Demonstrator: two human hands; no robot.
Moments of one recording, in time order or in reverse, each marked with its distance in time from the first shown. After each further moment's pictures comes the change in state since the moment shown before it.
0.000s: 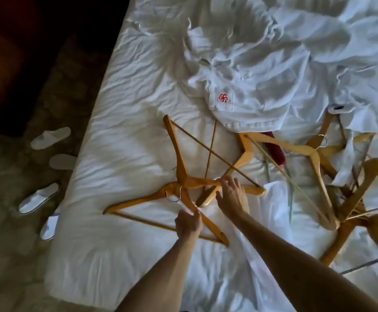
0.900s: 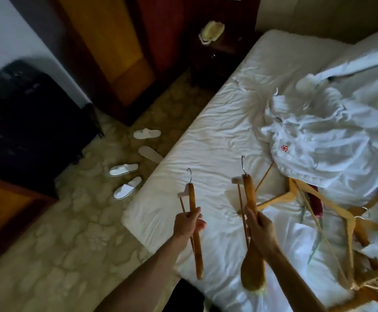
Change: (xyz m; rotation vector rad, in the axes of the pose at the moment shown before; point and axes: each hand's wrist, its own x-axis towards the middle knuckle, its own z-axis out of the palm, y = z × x) left_hand -0.172 -0.079 -0.166 -0.841 0.078 0.006; right_hand -0.150 -0.101 -0.175 0.884 -0.248 0.069
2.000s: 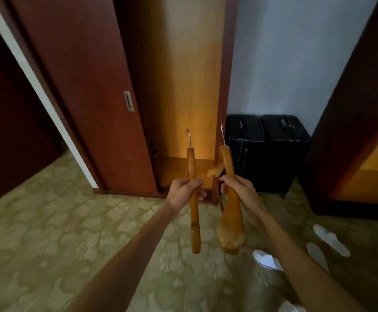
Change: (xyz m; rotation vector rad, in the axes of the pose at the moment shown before) left_hand -0.248 -0.018 -0.690 -0.624 0.713 0.595; right_hand -0.350 -0.308 0.632 -0.139 -1.382 -0.466
